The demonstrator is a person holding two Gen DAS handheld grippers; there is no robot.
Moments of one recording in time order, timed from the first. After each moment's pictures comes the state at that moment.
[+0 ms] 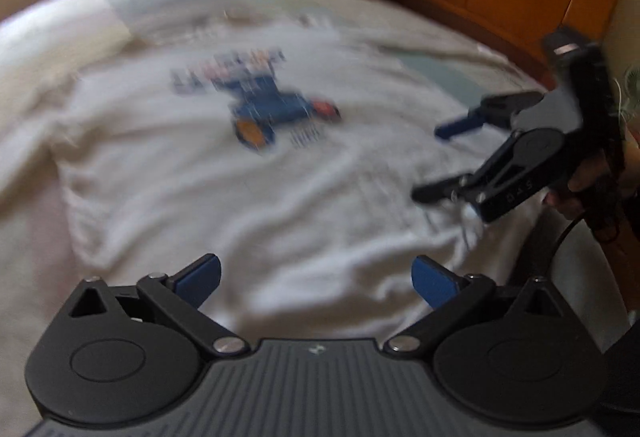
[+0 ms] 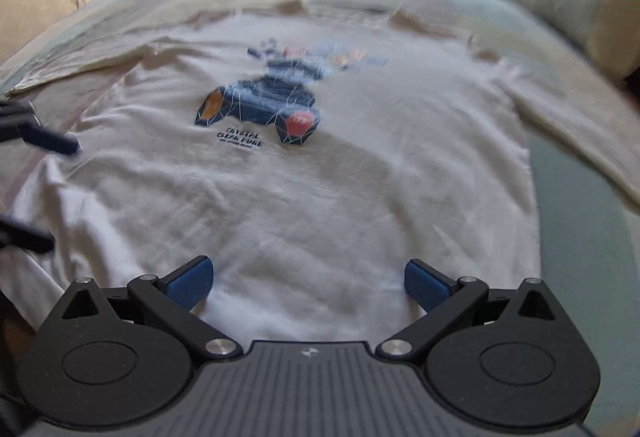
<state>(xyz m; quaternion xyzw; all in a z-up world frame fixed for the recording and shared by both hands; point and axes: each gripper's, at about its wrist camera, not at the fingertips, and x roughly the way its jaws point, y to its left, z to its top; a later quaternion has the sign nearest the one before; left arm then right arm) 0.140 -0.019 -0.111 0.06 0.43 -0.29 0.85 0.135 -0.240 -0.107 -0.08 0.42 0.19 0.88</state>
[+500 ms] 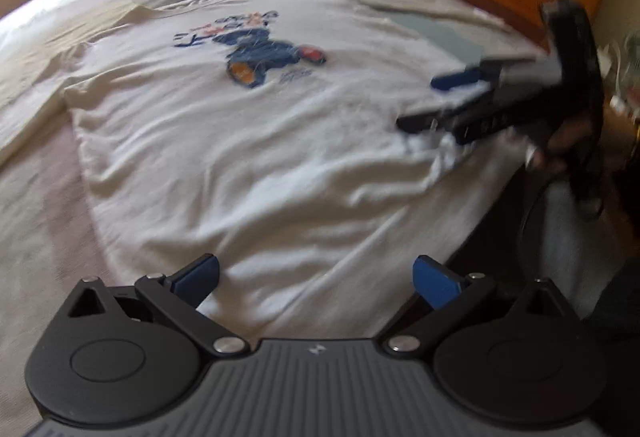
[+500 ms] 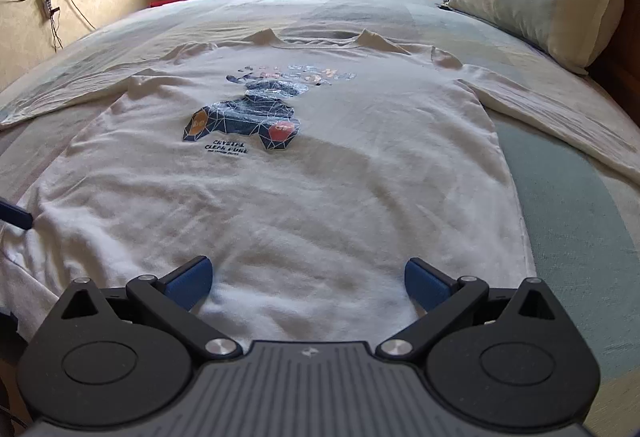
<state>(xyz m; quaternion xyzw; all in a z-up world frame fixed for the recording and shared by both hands) 0.101 -0.013 -0.108 0.07 0.45 -0.28 0.85 0.117 -0.247 -0.116 -0.04 0.38 0.15 0.91</state>
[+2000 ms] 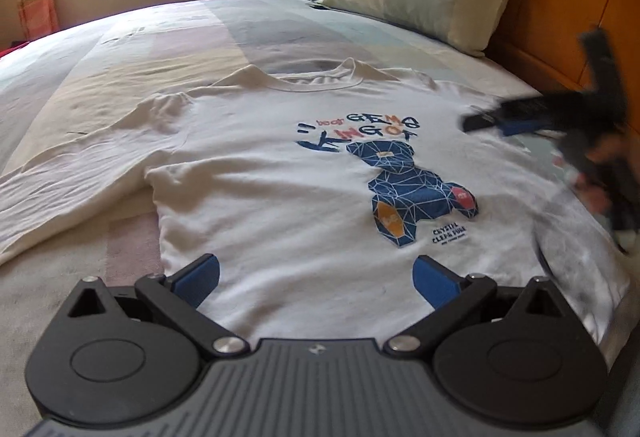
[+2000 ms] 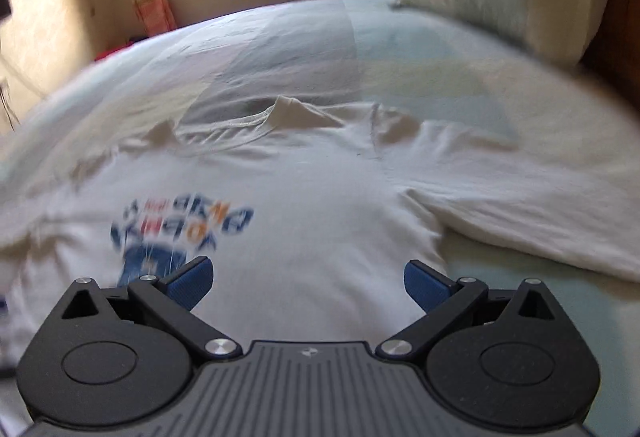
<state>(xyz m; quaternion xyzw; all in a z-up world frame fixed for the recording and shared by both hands) 0.199 0.012 -0.101 0.00 0.38 -0.13 0.92 0.307 -0.294 -0.098 0.07 0.39 0.12 0.91</state>
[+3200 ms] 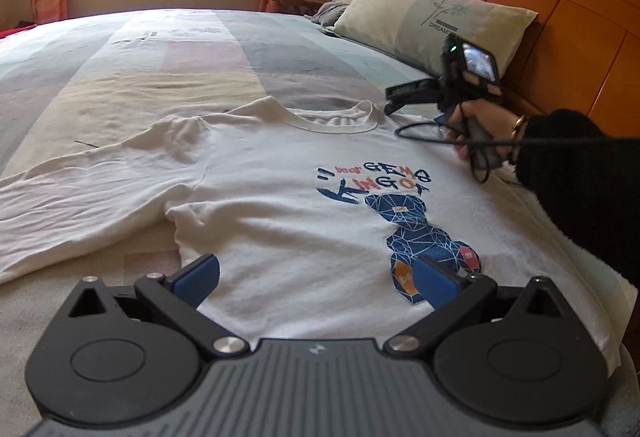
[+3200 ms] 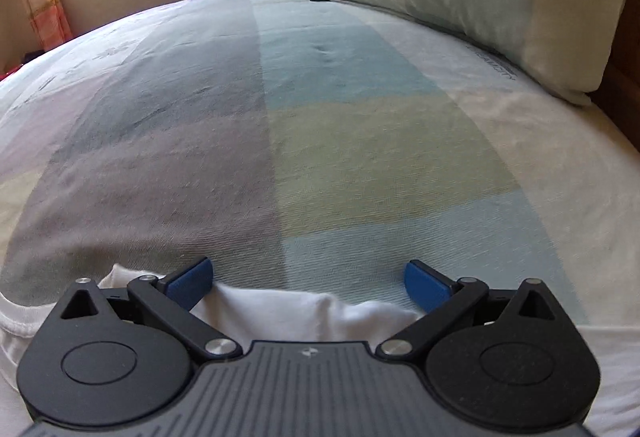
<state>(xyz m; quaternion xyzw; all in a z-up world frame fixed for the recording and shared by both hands) 0.218 0.043 -0.084 -0.06 0.35 -0.14 0.92 0.509 -0.281 -0.109 0.06 0.41 -0.03 0.91</state>
